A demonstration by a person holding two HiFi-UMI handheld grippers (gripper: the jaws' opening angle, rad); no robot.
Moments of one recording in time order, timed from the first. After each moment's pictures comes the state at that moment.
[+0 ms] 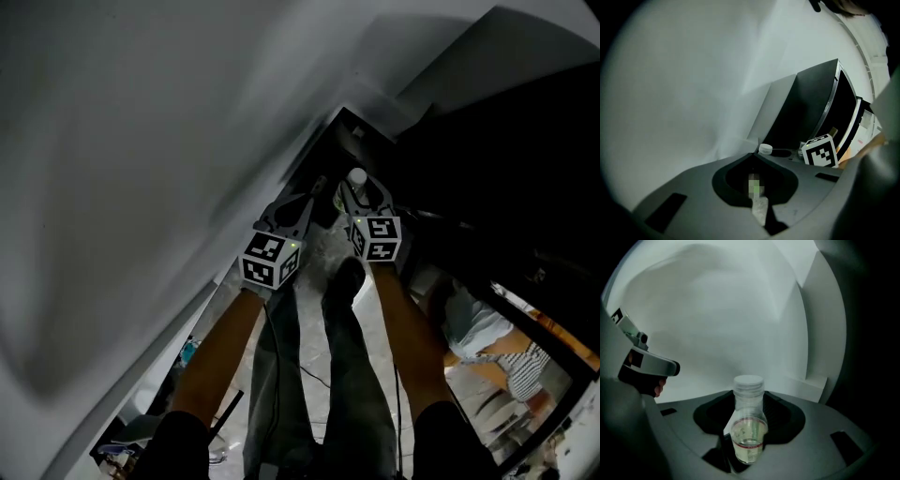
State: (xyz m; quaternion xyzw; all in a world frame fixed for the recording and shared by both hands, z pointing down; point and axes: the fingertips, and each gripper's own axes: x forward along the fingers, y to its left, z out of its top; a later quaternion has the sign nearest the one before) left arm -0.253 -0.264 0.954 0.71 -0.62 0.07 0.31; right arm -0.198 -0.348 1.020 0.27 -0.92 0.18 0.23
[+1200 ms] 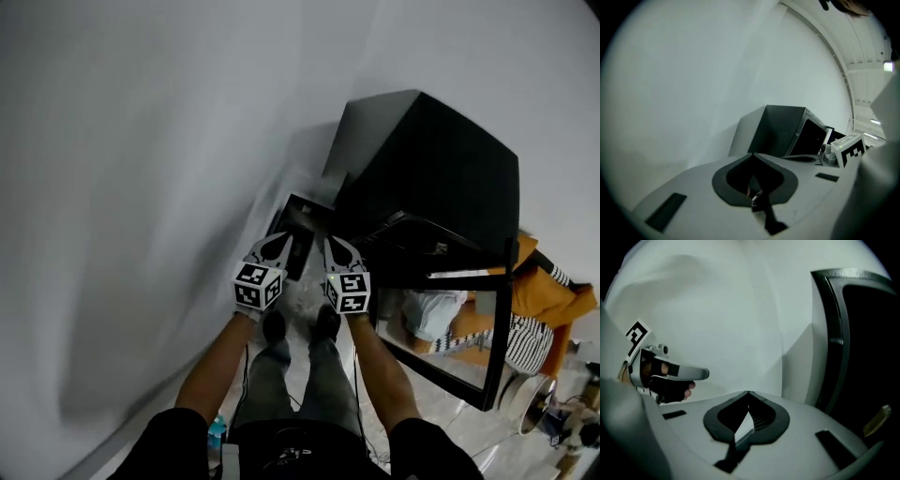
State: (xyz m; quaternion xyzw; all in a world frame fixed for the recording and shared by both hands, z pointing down) left arm -0.208 -0.276 0.672 0.79 -0.56 0.05 0.24; right arm -0.120 -0.302 0.701 0.39 -0.90 0.14 0.17
